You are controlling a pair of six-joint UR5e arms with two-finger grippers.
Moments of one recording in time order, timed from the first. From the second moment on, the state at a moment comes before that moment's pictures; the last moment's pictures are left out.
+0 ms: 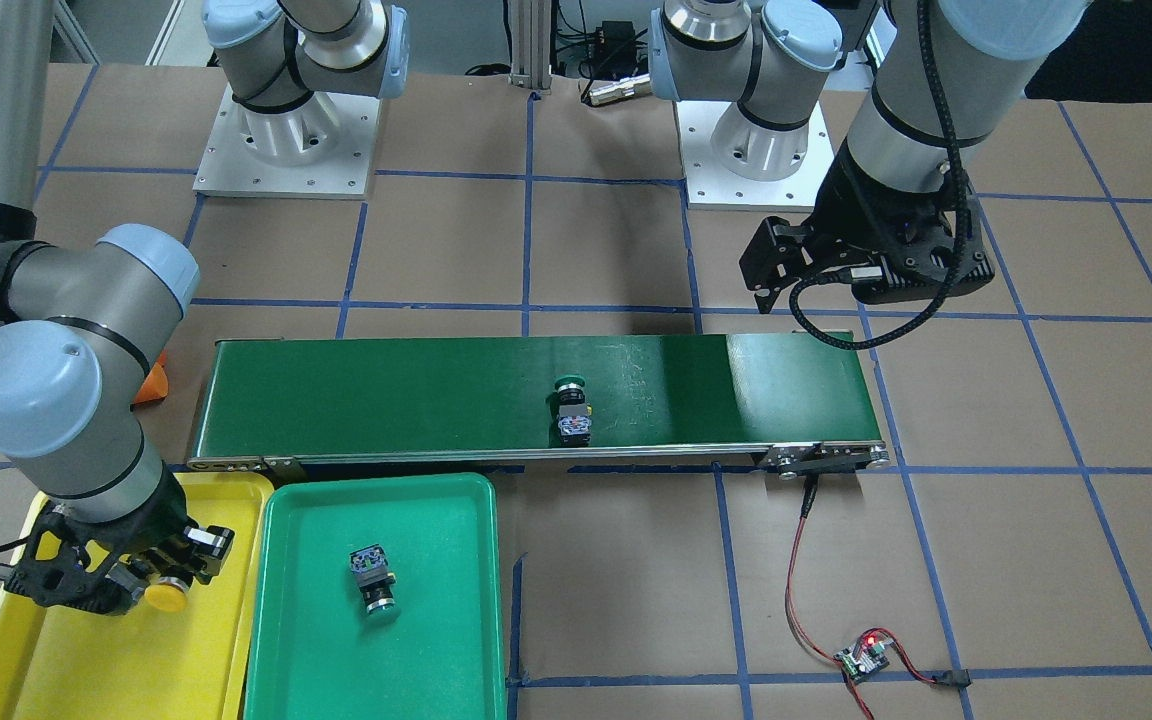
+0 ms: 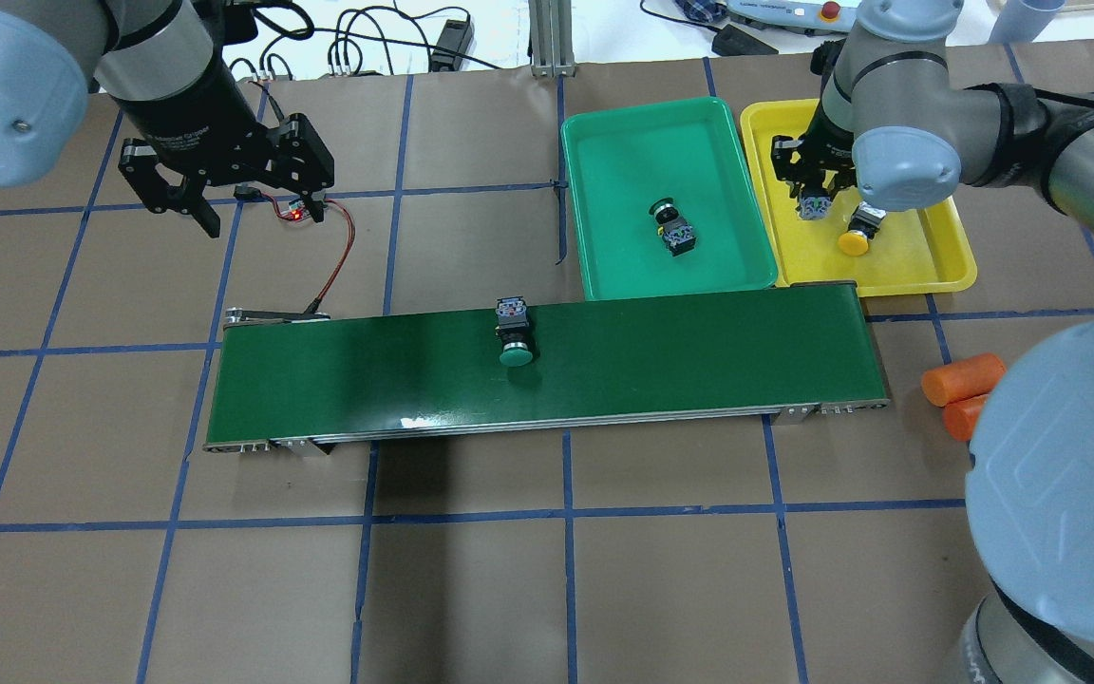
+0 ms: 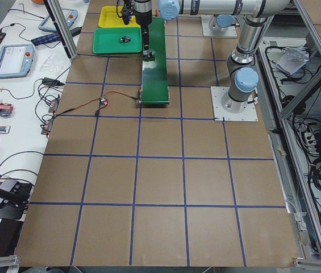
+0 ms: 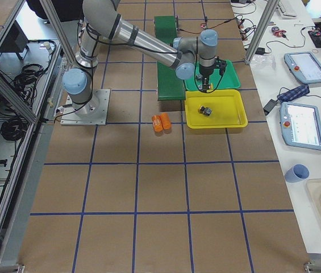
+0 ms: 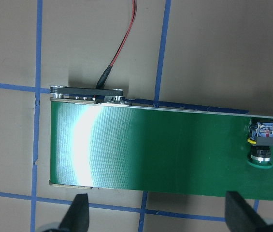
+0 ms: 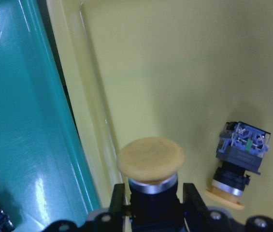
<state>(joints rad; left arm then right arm) -1.56 -1.65 -1.51 -1.57 1.58 -0.13 1.46 -1.06 1.58 -2.25 -1.61 0.10</state>
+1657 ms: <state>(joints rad) -1.56 -1.67 -1.46 -1.57 1.58 -0.13 1.66 -1.38 1.61 -1.86 -1.56 0.11</state>
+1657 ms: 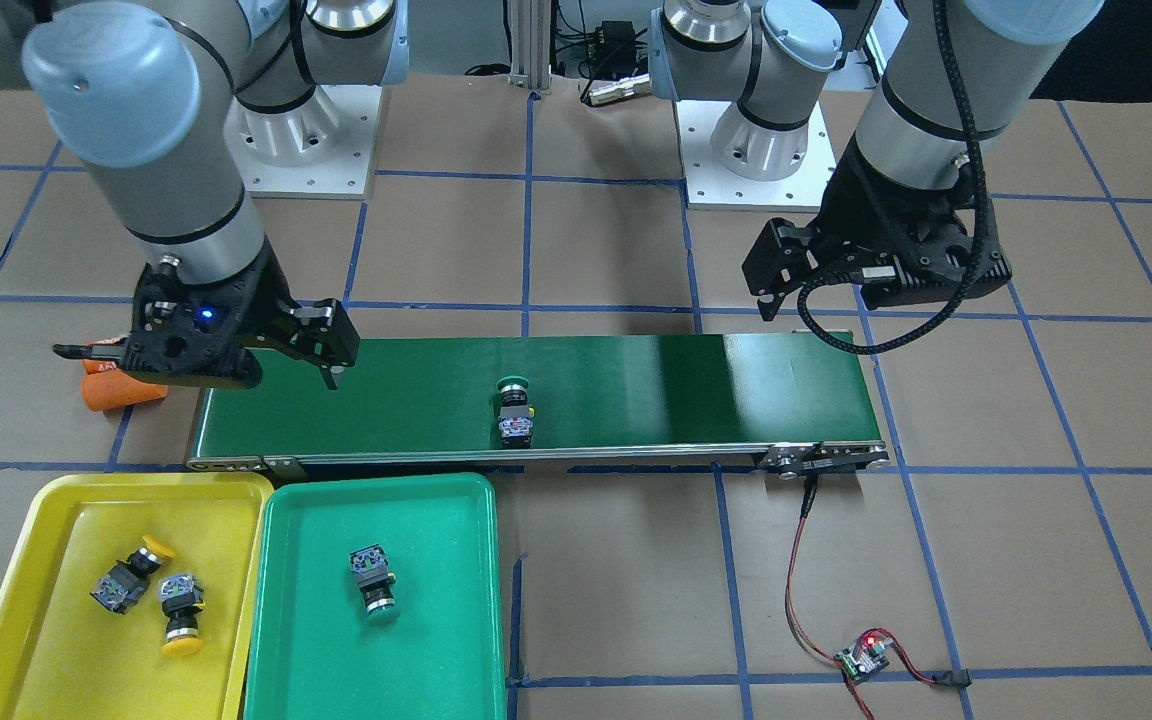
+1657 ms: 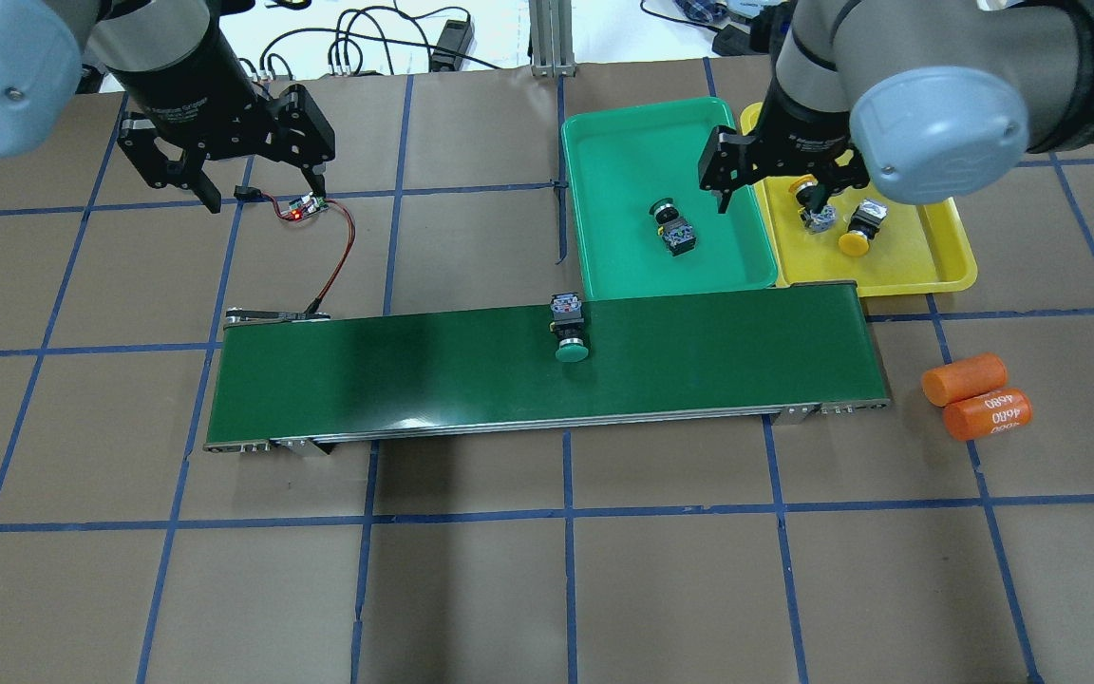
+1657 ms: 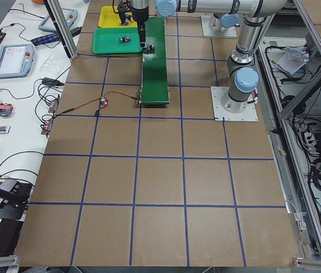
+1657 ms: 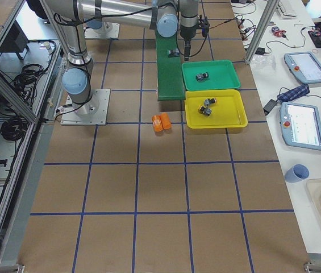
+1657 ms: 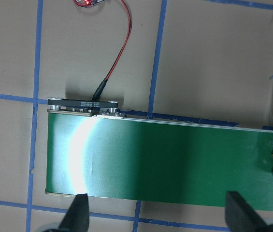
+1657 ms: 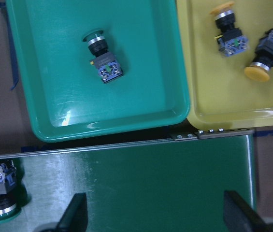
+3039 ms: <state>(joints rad) -1.56 -1.67 -1.46 -1.57 1.57 -0.13 1.86 -1.14 1.65 -2.03 -1.52 0.31</state>
